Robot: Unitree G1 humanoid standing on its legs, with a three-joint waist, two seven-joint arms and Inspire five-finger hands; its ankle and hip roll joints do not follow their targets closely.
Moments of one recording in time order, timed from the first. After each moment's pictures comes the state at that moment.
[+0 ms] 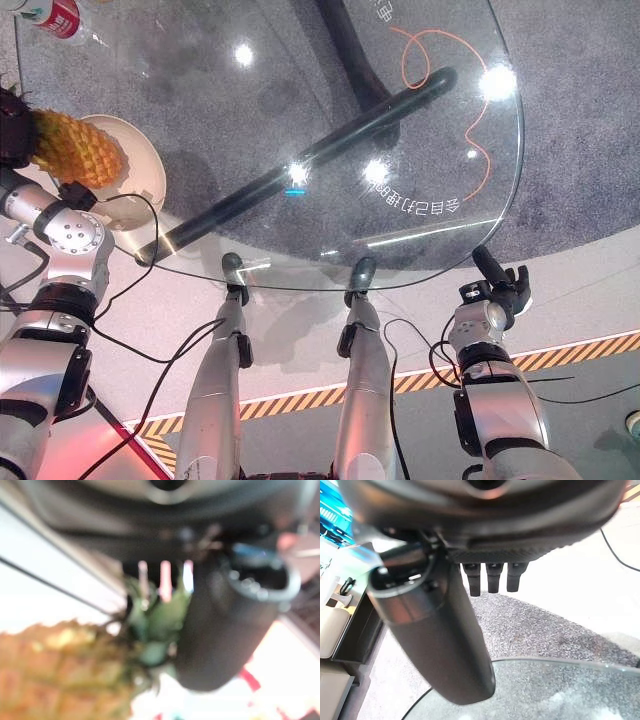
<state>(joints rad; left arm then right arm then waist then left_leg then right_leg) -0.95 0.59 -0.11 0.99 -0.26 -0.63 1.04 -0.70 -0.51 0.04 1.18 1.27 -0.31 -0.40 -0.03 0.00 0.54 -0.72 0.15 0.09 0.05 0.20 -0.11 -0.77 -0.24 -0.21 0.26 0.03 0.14</state>
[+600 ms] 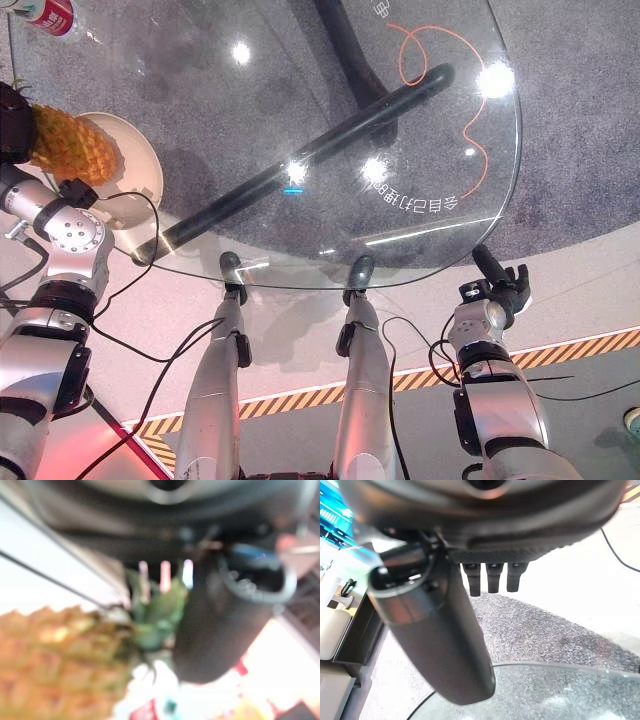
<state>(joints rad) -0.95 0.59 -0.15 1.01 -0.26 -0.66 1.02 -0.71 -0.51 0.04 1.18 1.27 -0.31 -0.40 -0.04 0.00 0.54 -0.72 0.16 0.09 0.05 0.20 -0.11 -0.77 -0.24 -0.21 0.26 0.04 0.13</state>
